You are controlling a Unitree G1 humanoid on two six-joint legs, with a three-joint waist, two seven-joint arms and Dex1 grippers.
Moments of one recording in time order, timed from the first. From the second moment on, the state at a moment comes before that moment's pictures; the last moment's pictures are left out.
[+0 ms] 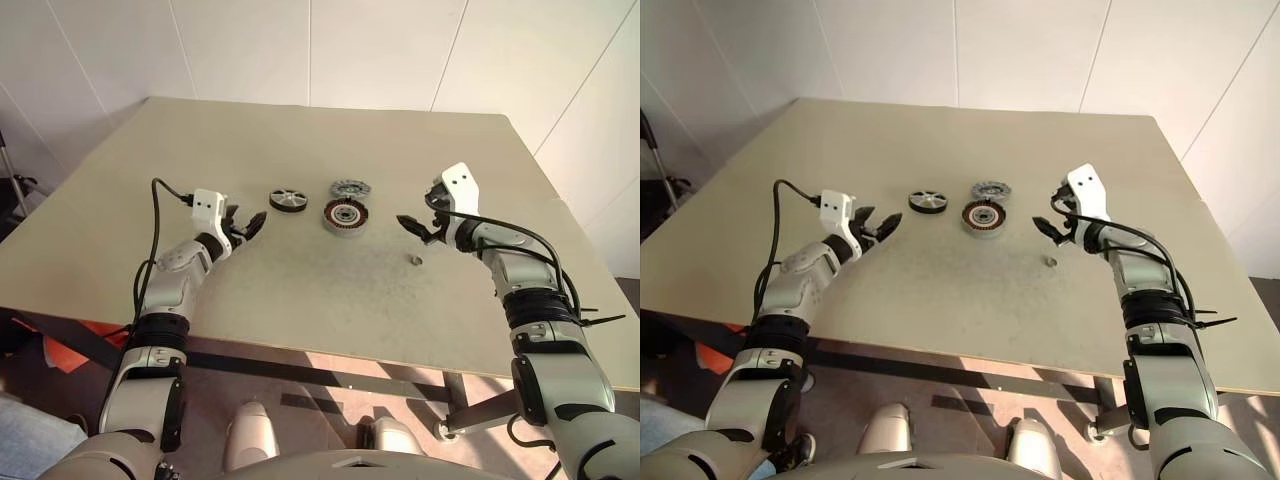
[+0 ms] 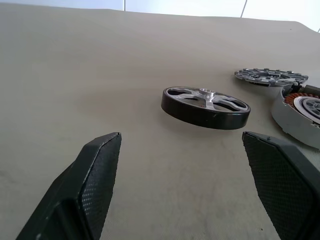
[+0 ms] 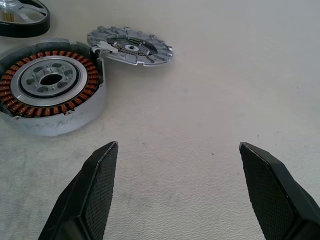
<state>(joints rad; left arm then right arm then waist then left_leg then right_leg) -0.53 0.27 0.14 0.50 -0.25 0.19 -0.53 -0.66 -0.50 -0.04 0.60 0.08 0.24 0.67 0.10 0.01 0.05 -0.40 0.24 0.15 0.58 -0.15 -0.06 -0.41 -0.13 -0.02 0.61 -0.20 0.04</state>
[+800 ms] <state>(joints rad) -0.52 0.26 0.11 0.46 -0.25 0.21 -0.54 -0.66 -0.50 -0.04 0.60 0.08 0.24 0.67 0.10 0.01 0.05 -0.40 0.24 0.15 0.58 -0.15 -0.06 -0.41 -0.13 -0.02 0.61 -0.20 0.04</state>
